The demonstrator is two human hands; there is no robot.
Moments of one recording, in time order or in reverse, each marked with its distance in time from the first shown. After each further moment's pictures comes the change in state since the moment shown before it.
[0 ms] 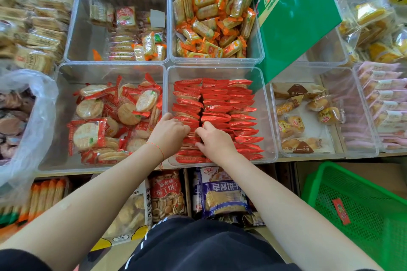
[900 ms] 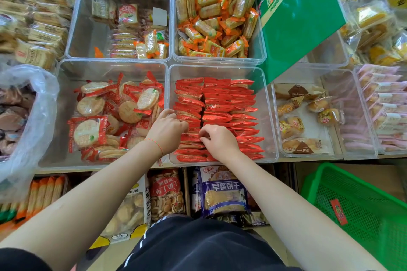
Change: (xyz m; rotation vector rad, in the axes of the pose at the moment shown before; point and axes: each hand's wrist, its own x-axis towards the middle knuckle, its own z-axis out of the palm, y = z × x) left_hand -0.003 -0.009 0.001 -0.096 0.020 -0.078; right_hand -0.001 0.005 -0.003 0.270 0.022 0.166
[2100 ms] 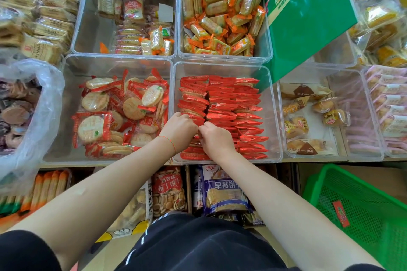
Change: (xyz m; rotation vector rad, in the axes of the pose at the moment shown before) left_hand 0.012 0.020 -0.003 0.148 -0.080 0.106; right_hand 0.003 -0.015 0.015 -0.271 0.045 -0.140
